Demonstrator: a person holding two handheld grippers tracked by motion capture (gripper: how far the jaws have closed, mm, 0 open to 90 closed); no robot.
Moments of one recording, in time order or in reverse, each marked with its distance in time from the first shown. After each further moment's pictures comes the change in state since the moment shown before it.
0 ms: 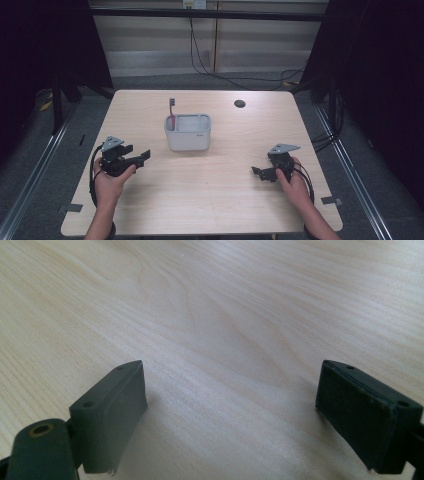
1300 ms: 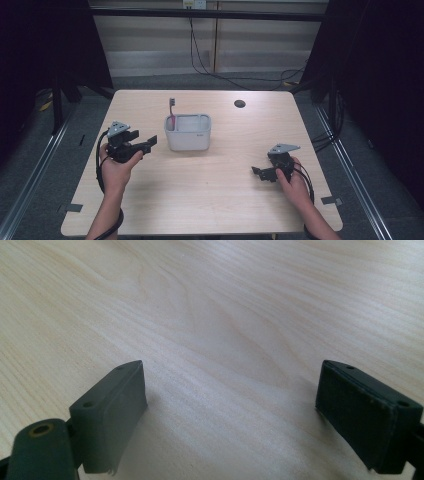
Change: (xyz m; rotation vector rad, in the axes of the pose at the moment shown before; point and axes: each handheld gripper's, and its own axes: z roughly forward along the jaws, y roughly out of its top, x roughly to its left) left arm -0.020 0.044 0.005 -0.063 -0.009 0.027; right arm 0.000 0.000 0.000 0.000 0.000 0.000
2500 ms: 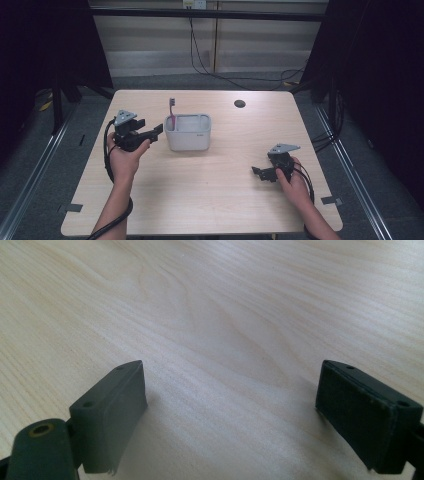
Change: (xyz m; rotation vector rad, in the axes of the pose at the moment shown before) left arm -0.016 0.029 0.013 -0.043 0.008 0.010; right arm 0.000 0.000 0.000 0.000 0.000 0.000
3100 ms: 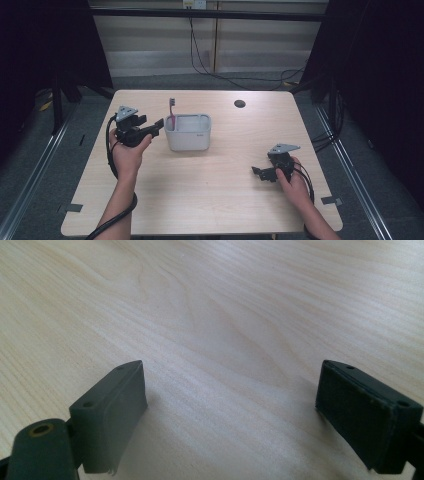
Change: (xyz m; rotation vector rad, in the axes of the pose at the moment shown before) left arm -0.002 0.010 0.005 -0.020 0.030 -0.020; right arm 0.000 0.000 0.000 0.000 0.000 0.000
